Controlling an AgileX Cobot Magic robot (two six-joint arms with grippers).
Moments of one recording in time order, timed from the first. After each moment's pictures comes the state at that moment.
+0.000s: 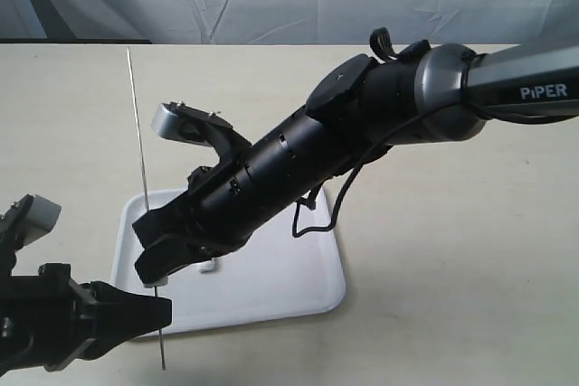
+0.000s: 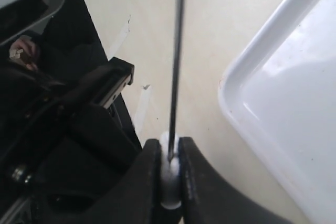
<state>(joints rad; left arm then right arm) -0.31 1.11 -0.14 1.49 -0.68 -1.93 0.77 1.95 -1.17 1.30 0.87 -0.94</state>
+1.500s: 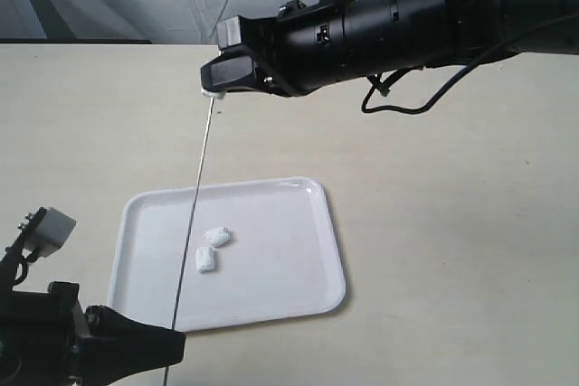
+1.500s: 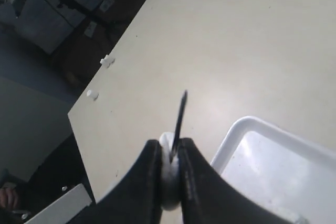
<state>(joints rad) -0.31 1.11 -0.15 1.63 -0.84 -2.01 0.52 1.72 -1.17 1.50 0.72 -1.06</state>
